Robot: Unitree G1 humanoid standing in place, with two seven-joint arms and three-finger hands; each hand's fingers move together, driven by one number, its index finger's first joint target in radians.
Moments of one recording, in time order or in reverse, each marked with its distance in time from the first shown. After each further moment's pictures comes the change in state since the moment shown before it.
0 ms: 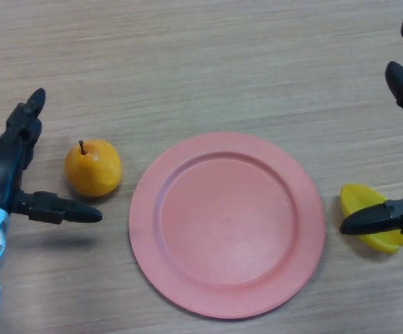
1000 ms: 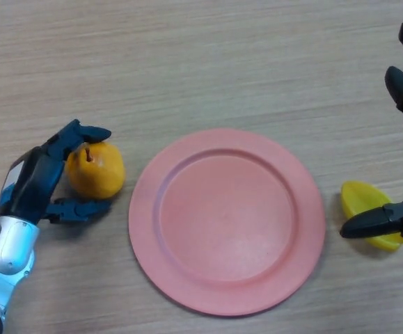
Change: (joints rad) left arm -0.072 0.012 -0.080 0.291 0.423 -0.413 0.368; right arm 0.005 -0.003 0.004 0.002 -0.029 0.014 0.019
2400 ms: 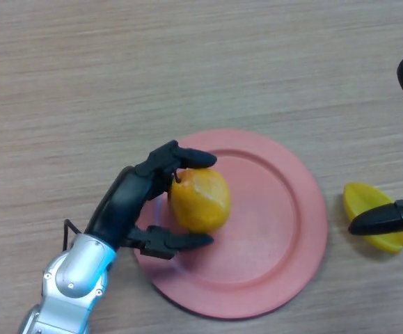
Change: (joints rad) left arm 0.298 -0.201 -0.188 -0.776 -0.324 0.521 -0.406; right arm -0.002 0.002 -0.042 -0.058 0.068 0.048 -0.038
